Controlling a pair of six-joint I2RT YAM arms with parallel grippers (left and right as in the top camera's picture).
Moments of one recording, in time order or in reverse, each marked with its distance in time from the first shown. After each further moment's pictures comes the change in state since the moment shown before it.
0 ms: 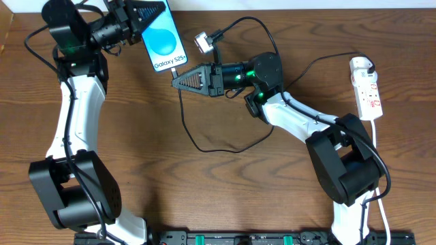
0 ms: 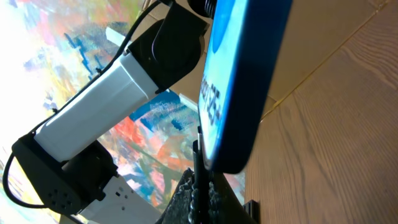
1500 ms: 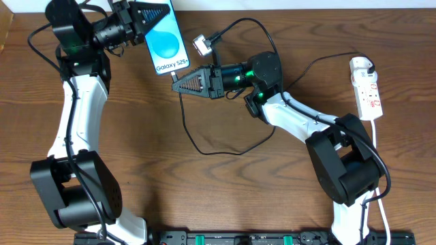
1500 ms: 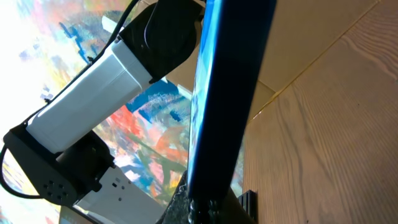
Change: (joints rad) left arm -0.016 0.000 0.000 0.001 0.044 0.035; right arm -0.001 0.000 0.000 -0.034 -0.039 -0.035
